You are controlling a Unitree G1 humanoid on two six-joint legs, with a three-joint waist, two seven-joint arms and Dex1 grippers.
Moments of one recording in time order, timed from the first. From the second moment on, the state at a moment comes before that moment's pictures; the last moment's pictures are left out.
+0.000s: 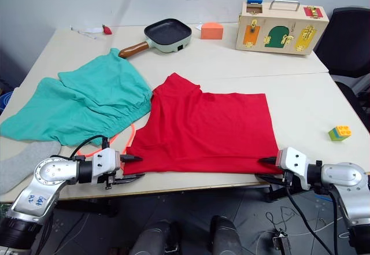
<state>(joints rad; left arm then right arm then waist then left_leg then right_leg) -0.10 0.78 -0.03 -0.11 -0.17 0.04 -1.00 -0.04 -0.89 -0.10 0.12 0.25 -0.10 1.21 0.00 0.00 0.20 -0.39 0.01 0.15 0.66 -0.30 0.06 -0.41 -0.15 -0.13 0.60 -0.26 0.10</state>
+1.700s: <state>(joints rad) -0.69 0.85 0.01 0.17 -0.48 0.77 -1.03 -0.71 -0.95 -0.07 0.67 0.34 0.33 1.29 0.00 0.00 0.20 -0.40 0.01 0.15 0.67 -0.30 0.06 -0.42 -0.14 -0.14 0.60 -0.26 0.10</state>
